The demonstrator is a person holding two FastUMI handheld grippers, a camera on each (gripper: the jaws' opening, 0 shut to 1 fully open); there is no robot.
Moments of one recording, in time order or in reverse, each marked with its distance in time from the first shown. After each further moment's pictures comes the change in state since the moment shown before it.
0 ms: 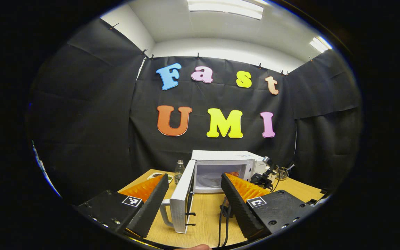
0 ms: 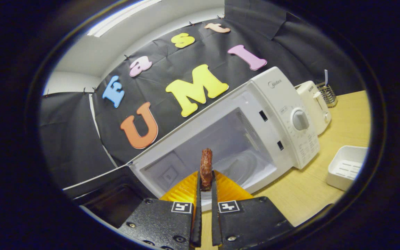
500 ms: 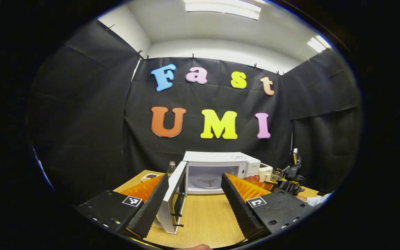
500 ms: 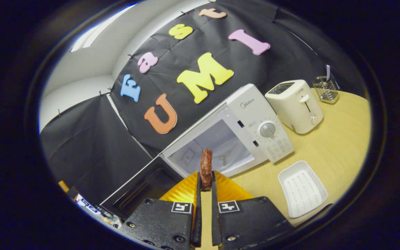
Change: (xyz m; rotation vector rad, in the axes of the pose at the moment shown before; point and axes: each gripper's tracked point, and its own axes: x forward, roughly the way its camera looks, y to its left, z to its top) left arm 0.003 -0.034 0.005 -0.013 -0.016 -0.041; right arm -0.131 -0.033 0.068 0.107 0.276 0.196
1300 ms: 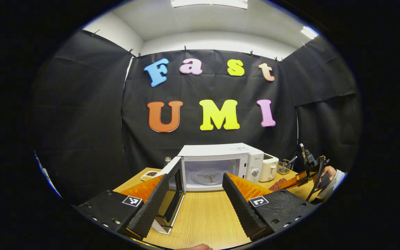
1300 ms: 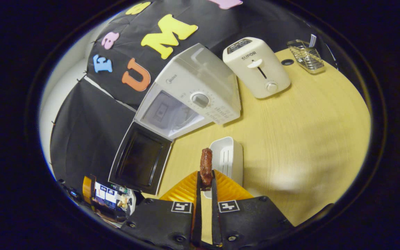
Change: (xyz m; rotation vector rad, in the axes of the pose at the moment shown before) left arm 0.036 -0.046 -0.021 0.083 0.064 0.044; right arm -0.099 -0.142 0.029 0.081 0.605 -0.032
